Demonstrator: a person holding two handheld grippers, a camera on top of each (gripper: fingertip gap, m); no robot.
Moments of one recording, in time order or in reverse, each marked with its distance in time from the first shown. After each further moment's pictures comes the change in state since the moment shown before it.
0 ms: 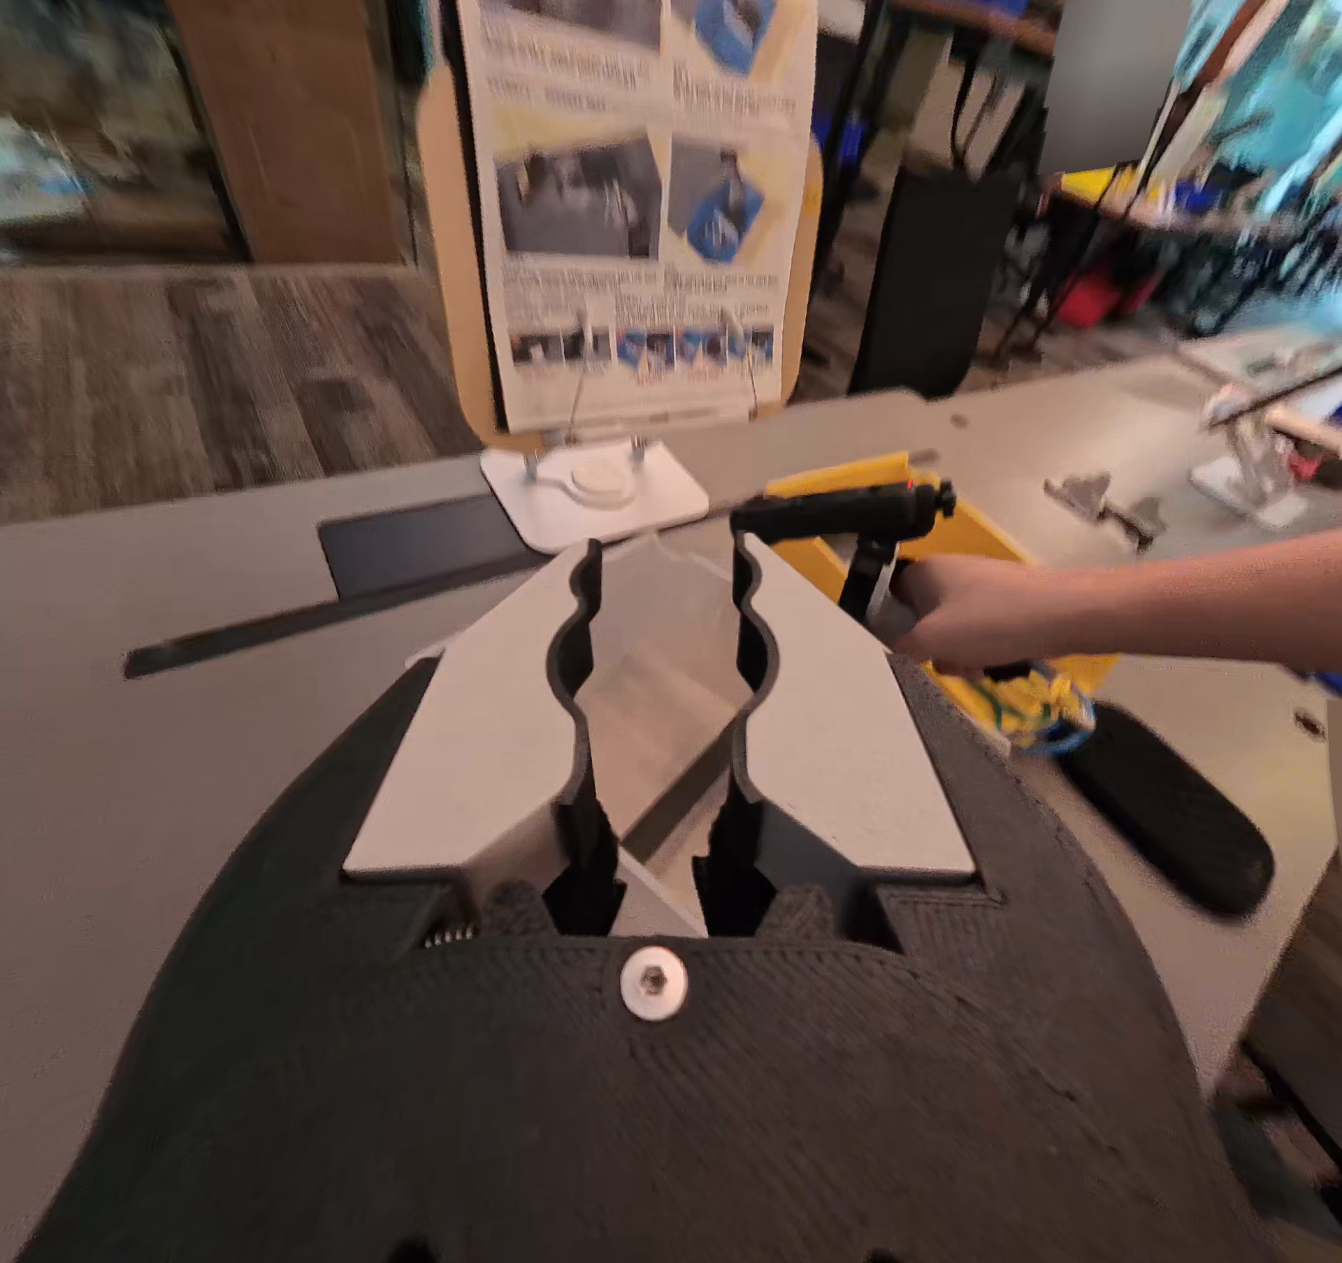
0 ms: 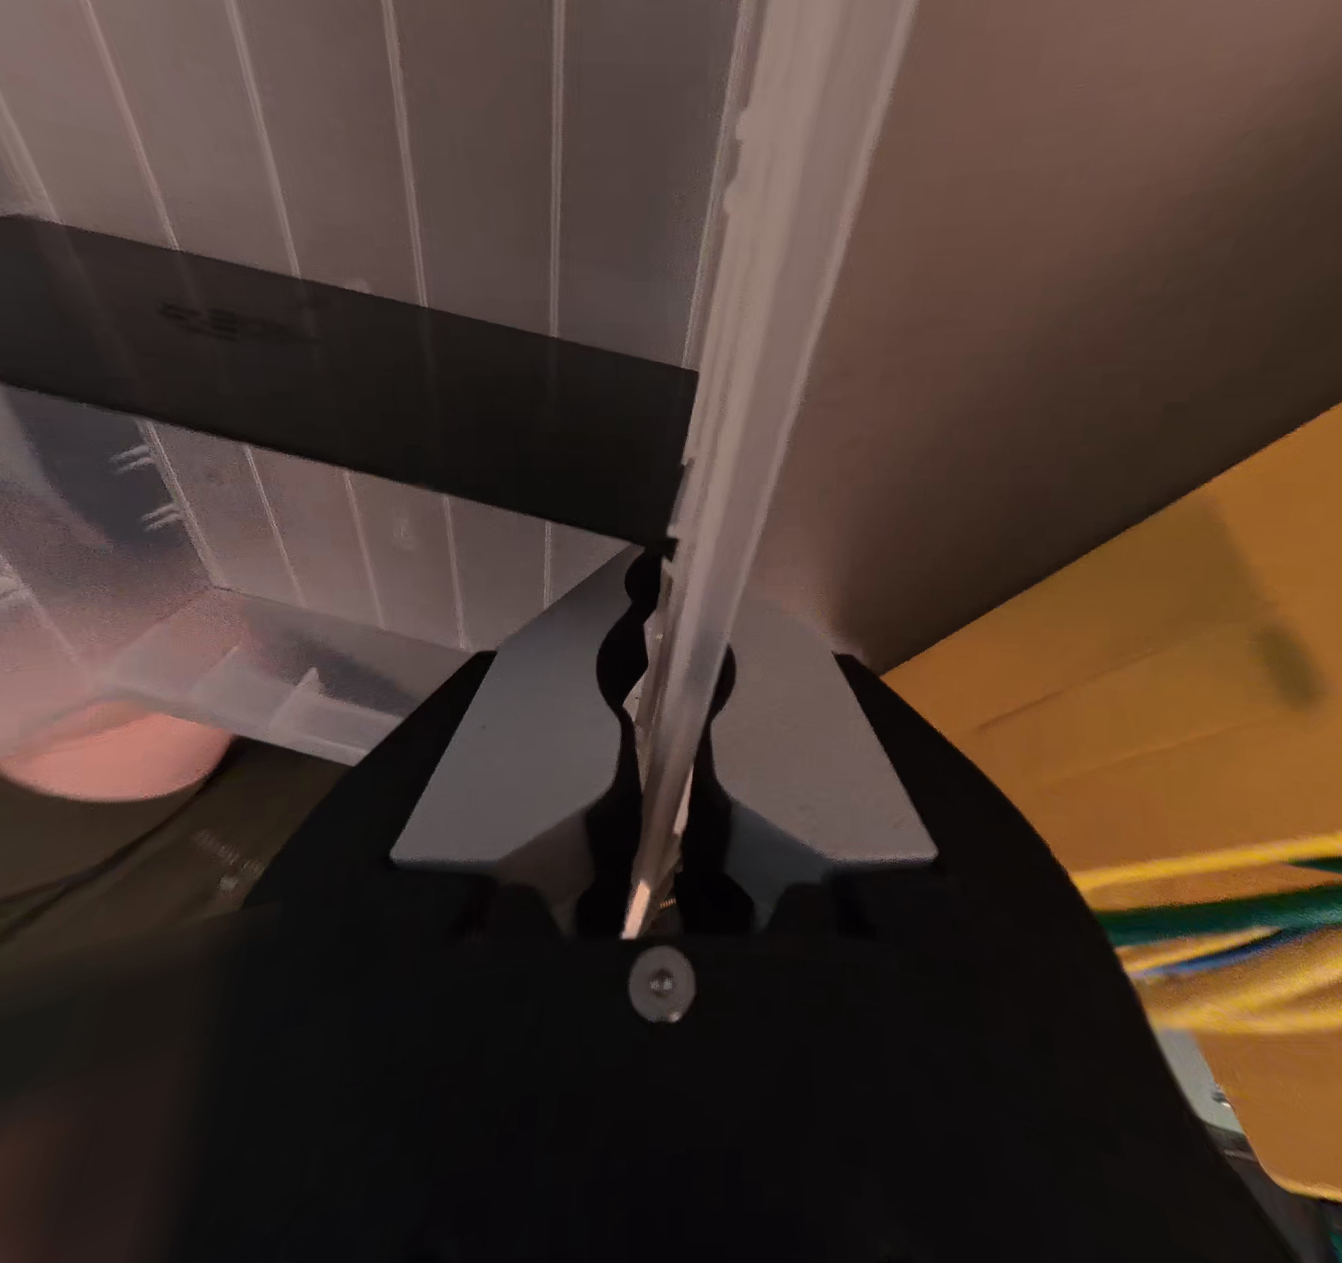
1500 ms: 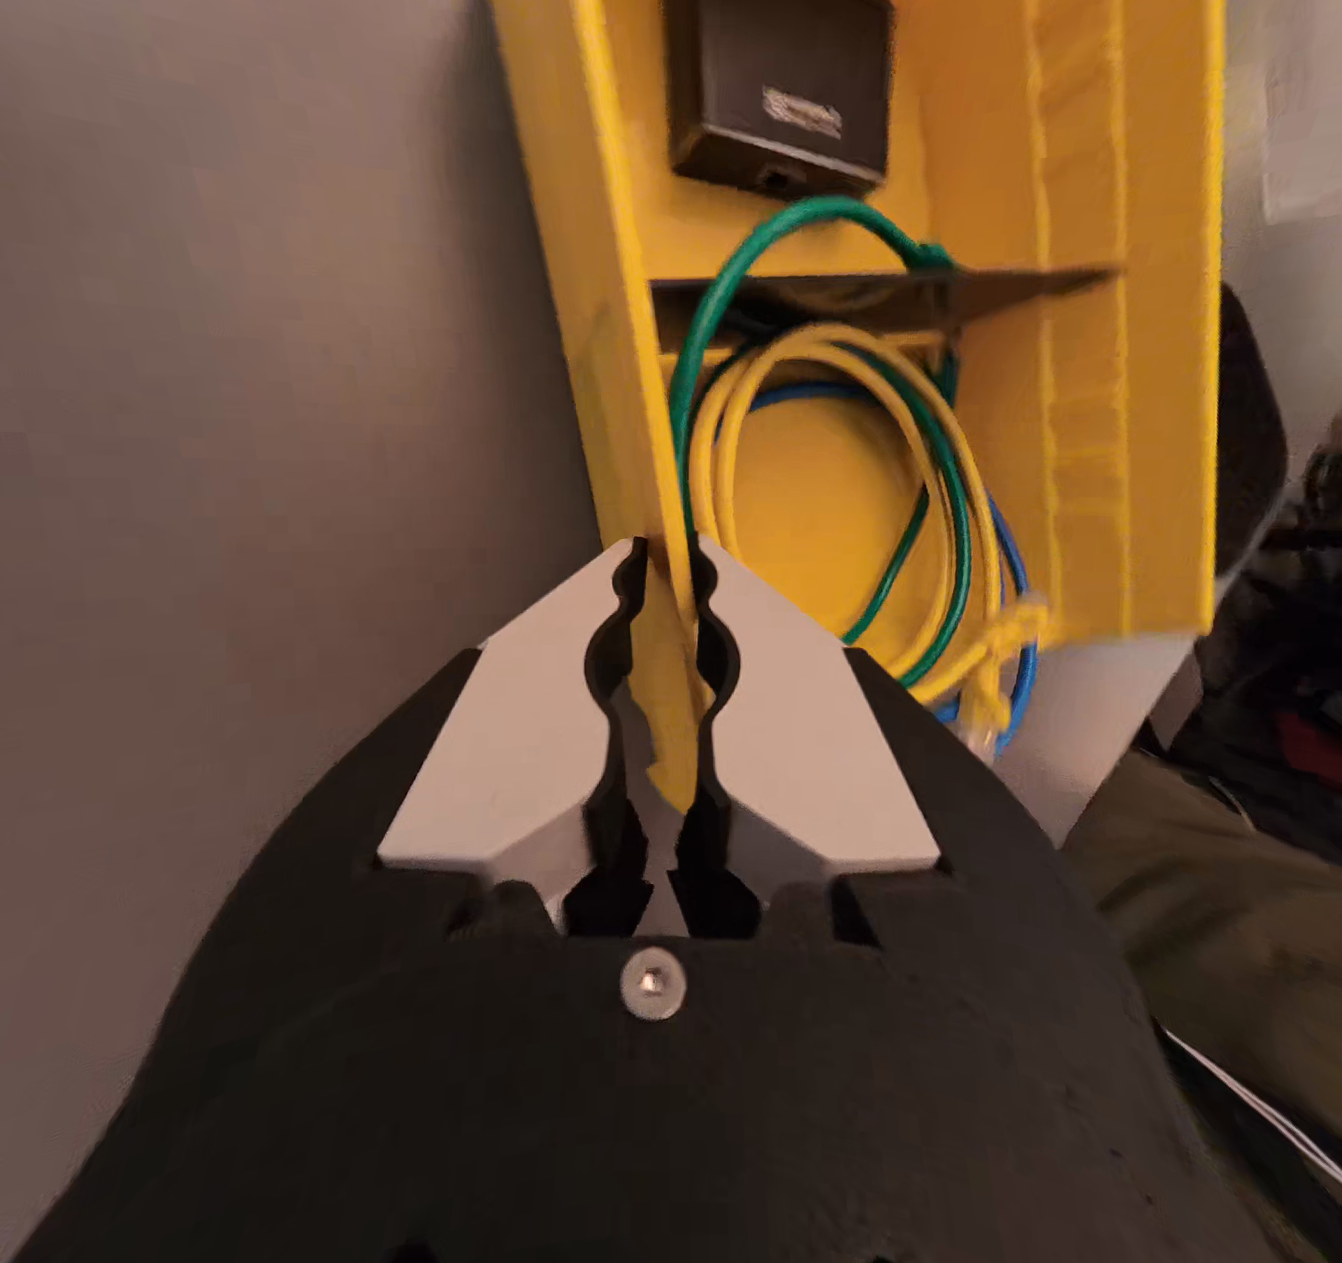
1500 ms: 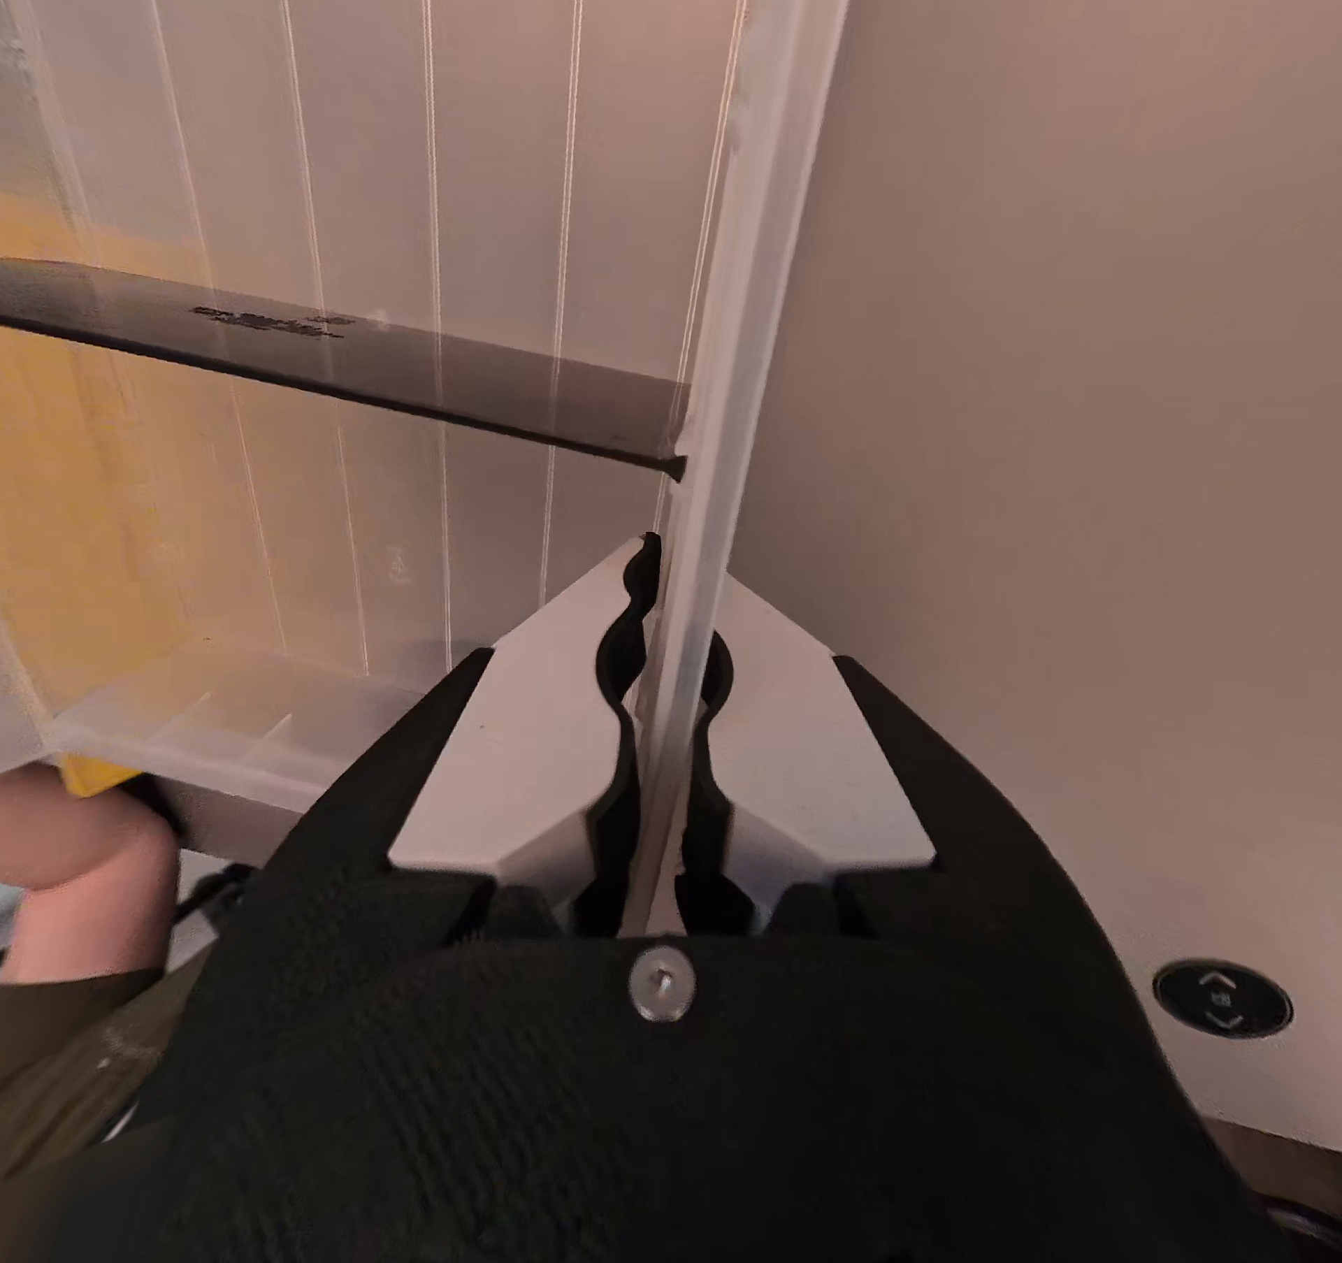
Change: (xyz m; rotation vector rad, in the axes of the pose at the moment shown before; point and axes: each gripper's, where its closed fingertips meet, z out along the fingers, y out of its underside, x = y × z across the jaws) left arm 0.069 0.209 0.179 -0.903 0.292 -0.011; right arm 0.396 0.266 -0.075 0.606 -0.123 0.707
